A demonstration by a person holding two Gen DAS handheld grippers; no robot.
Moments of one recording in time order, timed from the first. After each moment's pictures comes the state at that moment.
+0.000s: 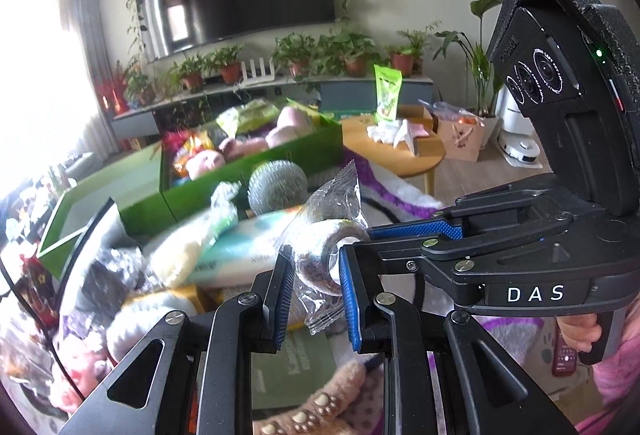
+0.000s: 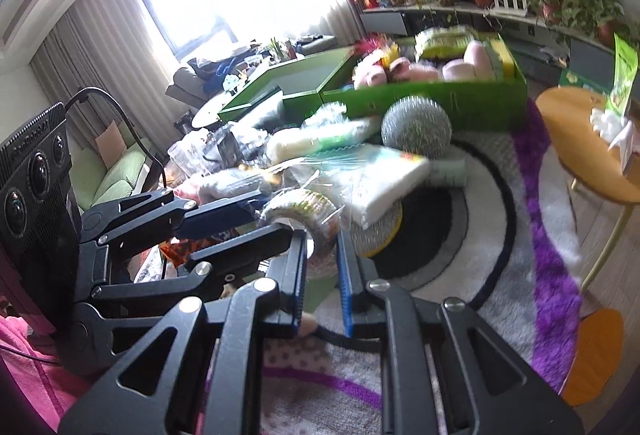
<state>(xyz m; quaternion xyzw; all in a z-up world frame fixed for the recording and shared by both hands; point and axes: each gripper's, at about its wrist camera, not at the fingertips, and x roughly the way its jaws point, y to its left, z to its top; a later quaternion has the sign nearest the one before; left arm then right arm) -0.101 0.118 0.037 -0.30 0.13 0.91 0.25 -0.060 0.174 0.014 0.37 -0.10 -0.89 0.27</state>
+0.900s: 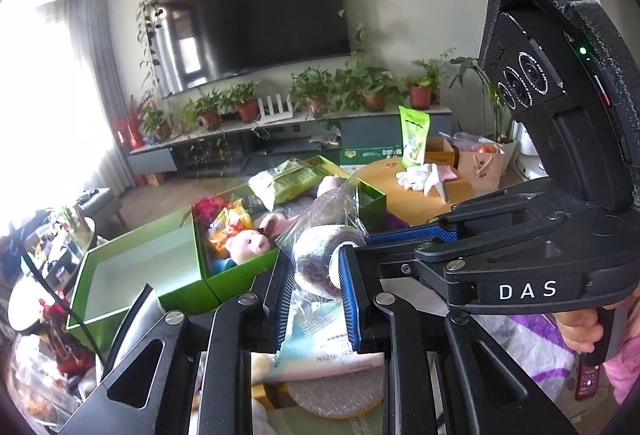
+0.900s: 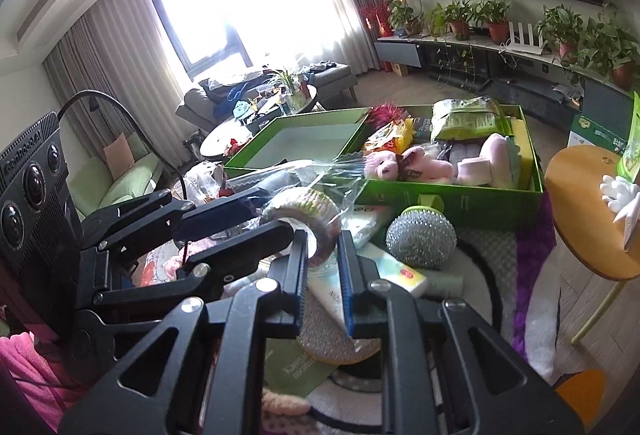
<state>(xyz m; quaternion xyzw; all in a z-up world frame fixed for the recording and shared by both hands) -0.160 0.113 0.089 -0.24 0.14 0.93 0.23 -0.125 0.173 0.073 0.33 -0.09 -0.89 0.28</state>
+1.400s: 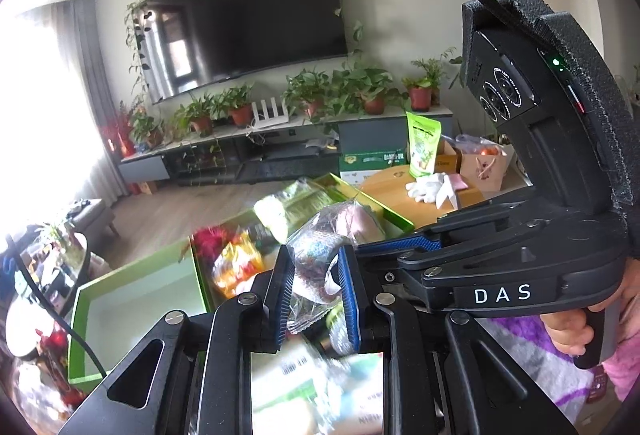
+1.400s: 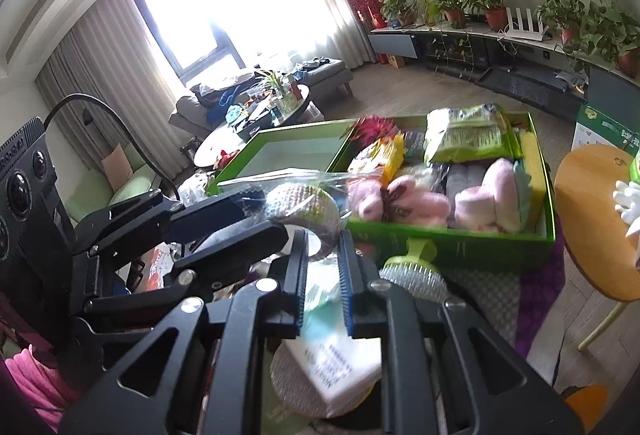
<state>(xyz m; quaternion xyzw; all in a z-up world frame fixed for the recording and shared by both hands) -0.232 0.117 0.102 -0.24 0.15 0.93 0.25 -0.202 0.178 0.080 0.34 -0.12 -0.89 0.28</state>
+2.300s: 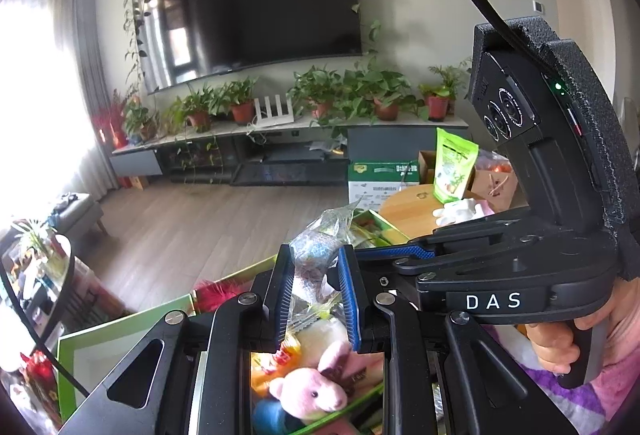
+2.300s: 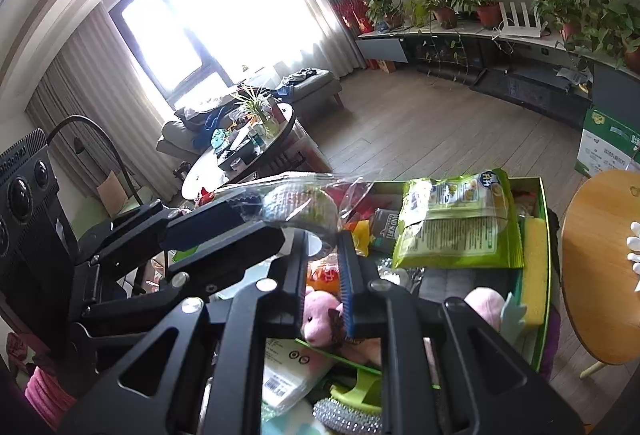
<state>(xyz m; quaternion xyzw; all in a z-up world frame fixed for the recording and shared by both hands) -0.361 0.124 0.108 -0.26 0.12 0.92 0.25 -0.325 0.193 0.083 0.35 -0.15 -0.88 0.28</state>
